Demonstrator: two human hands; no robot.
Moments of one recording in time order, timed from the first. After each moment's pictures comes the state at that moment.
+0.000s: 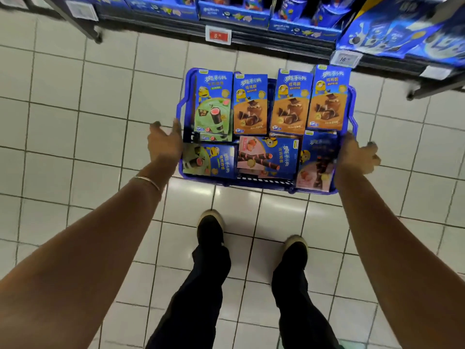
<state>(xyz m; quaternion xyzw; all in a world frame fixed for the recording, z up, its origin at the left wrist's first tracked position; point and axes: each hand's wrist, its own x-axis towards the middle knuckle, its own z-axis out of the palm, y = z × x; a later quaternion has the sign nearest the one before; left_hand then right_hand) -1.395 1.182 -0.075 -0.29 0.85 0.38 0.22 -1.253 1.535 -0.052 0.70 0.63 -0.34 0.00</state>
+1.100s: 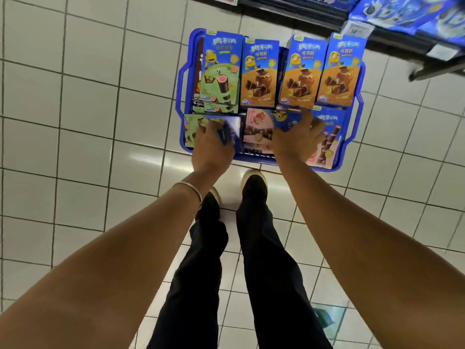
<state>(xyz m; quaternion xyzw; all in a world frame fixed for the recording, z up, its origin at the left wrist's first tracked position) -1.299 1.229 -0.061 -0.07 0.89 0.32 0.30 -1.269 1.395 -0.048 0.49 0.84 -0.22 0.07</state>
